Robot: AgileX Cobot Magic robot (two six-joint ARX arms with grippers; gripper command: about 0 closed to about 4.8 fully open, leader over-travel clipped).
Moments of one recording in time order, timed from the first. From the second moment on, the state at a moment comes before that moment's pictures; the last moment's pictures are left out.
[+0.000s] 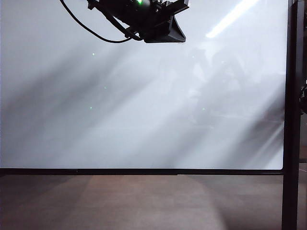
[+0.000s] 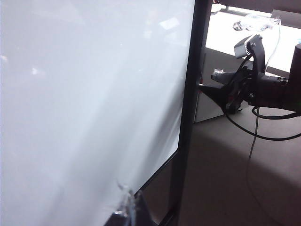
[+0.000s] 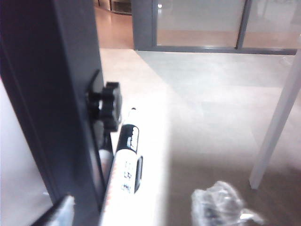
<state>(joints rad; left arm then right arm) -0.64 1.71 1.31 0.25 0.22 0.10 -0.32 2.09 1.16 0.84 -0.38 -0.04</state>
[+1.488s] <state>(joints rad) -0.64 1.64 1.31 0.22 0.22 0.10 -0.34 1.99 1.13 0.83 -0.31 -0.02</state>
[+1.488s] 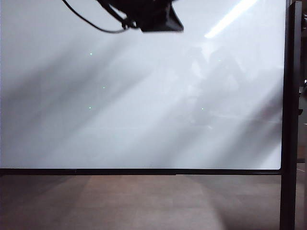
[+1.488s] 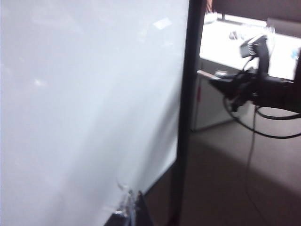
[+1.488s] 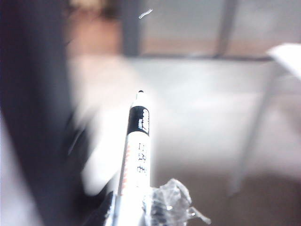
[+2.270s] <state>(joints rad) -0.62 1.33 1.32 -0.15 -0.11 0.10 0.30 1.09 0.91 0.11 -0.03 0.01</state>
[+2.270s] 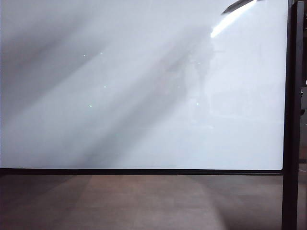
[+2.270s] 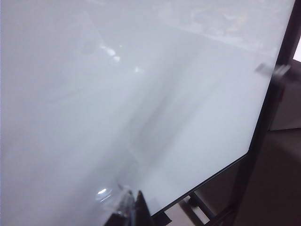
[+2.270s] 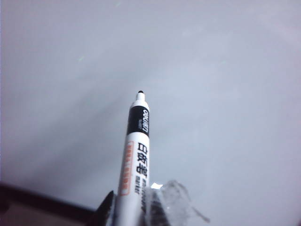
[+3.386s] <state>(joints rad) -0.61 1.39 1.32 -0.12 -0.11 0.16 0.37 1.52 1.27 -0.01 0.05 -0.12</state>
